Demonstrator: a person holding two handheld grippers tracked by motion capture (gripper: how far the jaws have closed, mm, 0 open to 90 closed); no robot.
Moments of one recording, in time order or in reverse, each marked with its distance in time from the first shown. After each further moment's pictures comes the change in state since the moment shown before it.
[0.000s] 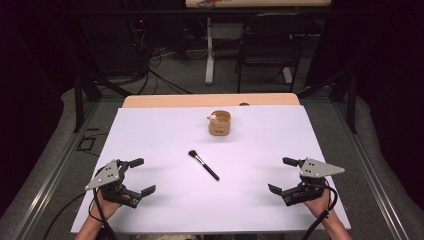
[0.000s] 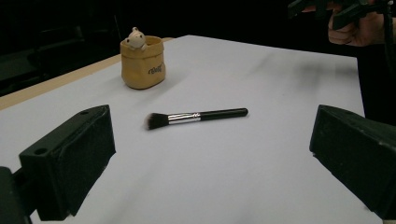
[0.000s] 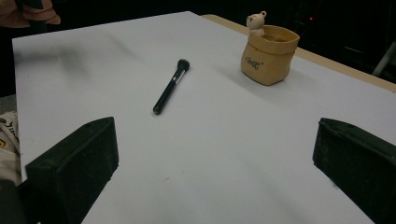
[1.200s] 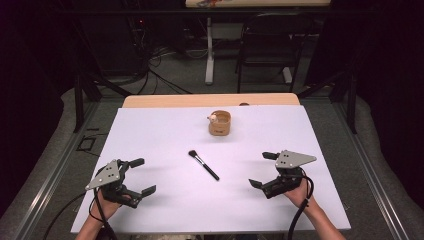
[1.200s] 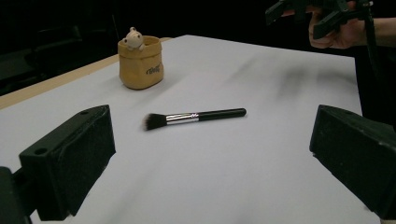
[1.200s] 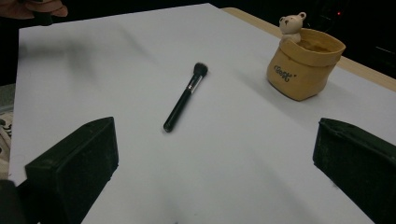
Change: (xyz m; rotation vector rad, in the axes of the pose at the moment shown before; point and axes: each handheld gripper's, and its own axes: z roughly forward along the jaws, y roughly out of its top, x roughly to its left) left arm 0.000 0.000 0.001 0.002 -0.007 0.002; right arm 0.006 0.020 0.054 0.053 0.075 -0.041
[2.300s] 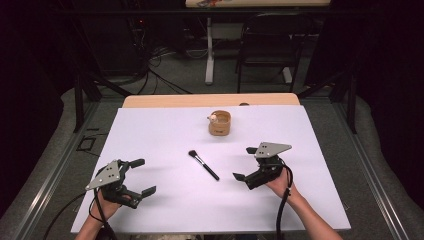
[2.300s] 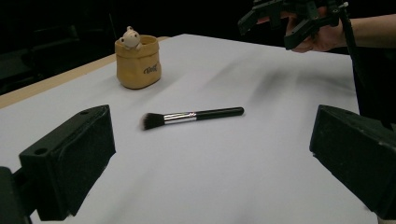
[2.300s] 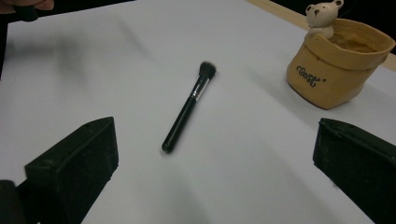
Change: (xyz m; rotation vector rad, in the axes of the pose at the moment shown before) left arm -0.001 0.000 0.000 0.006 -0.012 0.005; right arm -0.004 0.016 0.050 0.071 0.037 0.027
